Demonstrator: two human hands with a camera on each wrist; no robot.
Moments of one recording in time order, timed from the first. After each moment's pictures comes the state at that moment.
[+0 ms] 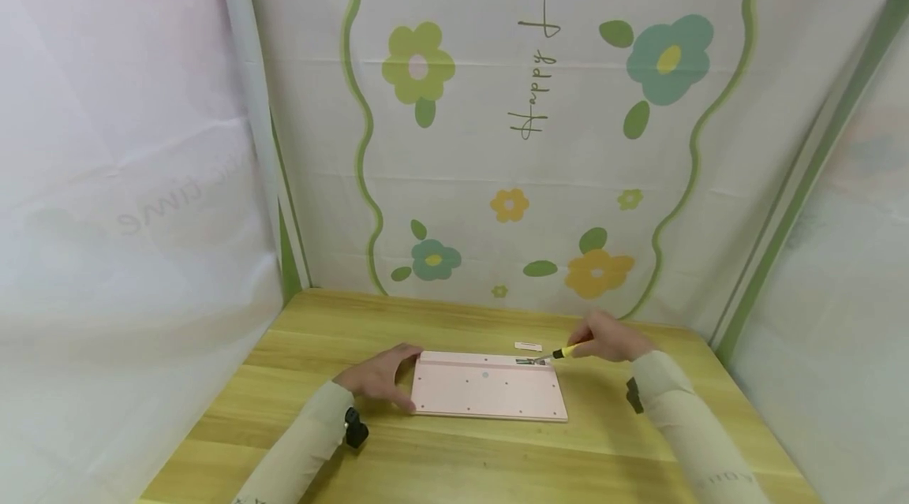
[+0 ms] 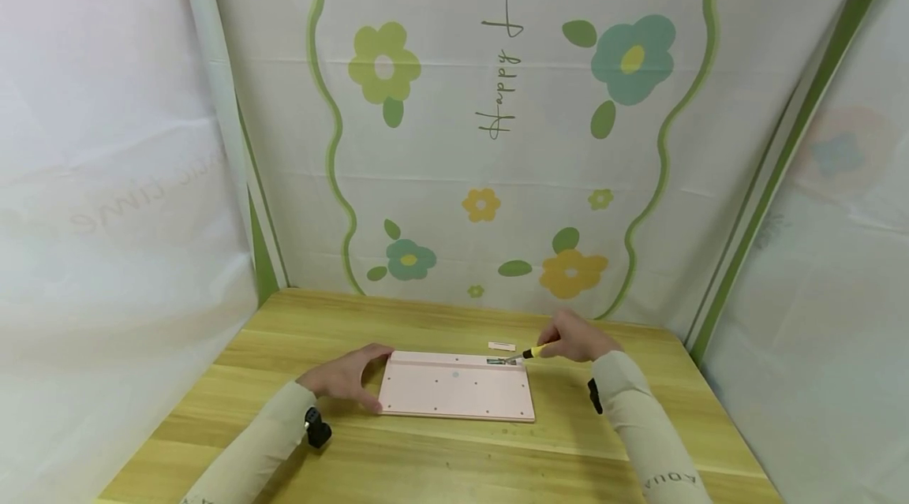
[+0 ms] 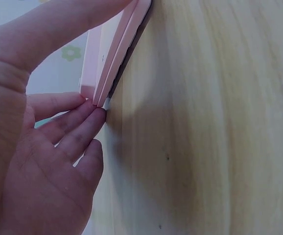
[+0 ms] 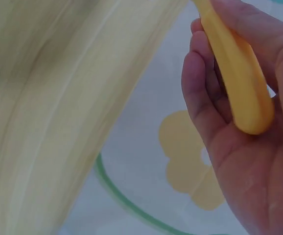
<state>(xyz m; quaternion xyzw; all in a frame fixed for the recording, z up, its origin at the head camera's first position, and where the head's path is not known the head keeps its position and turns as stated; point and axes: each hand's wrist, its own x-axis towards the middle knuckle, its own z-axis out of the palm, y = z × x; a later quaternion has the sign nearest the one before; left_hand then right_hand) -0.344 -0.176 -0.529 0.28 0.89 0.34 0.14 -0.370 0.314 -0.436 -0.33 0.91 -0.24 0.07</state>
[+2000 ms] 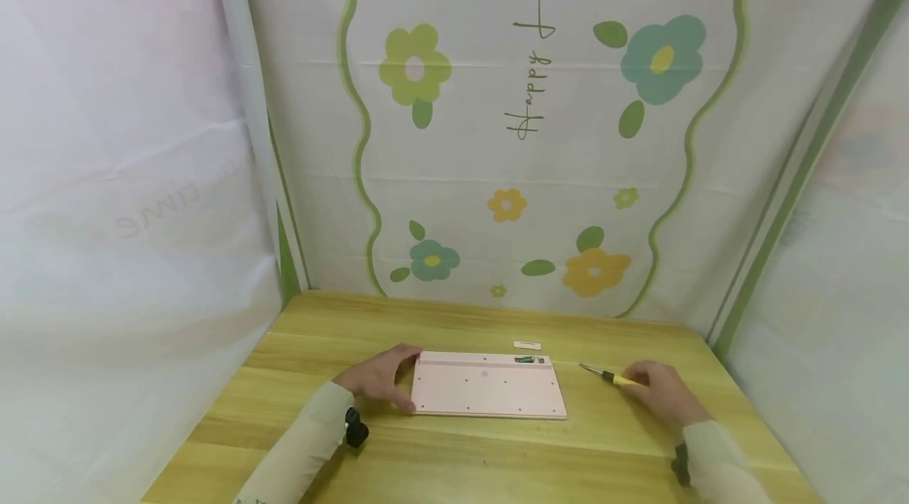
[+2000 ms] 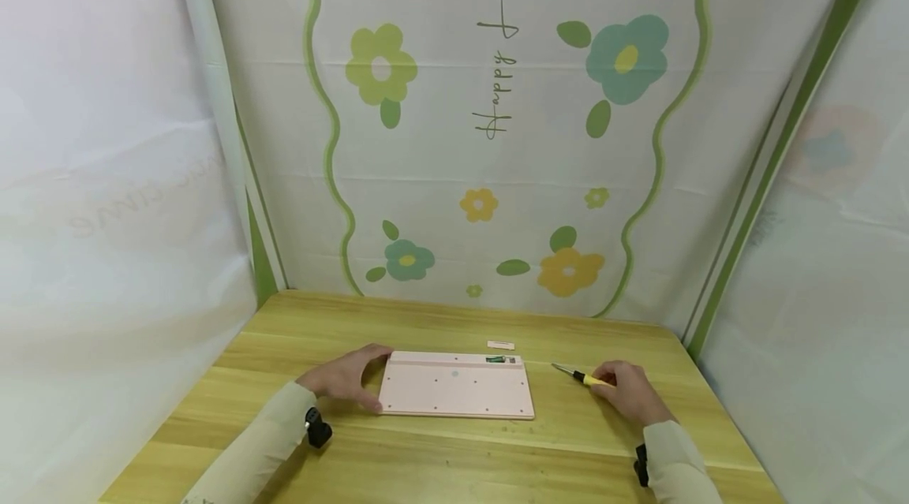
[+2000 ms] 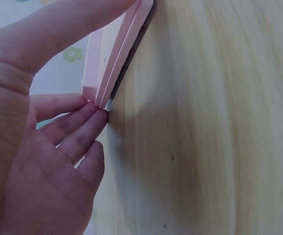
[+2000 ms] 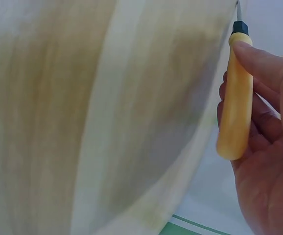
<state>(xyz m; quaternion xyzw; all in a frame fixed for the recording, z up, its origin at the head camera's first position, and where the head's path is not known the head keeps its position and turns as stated) -0.341 -0.176 -0.526 0.28 0.89 0.33 0.14 -0.306 0.400 -0.525 -0.13 0.96 -0.25 -0.06</state>
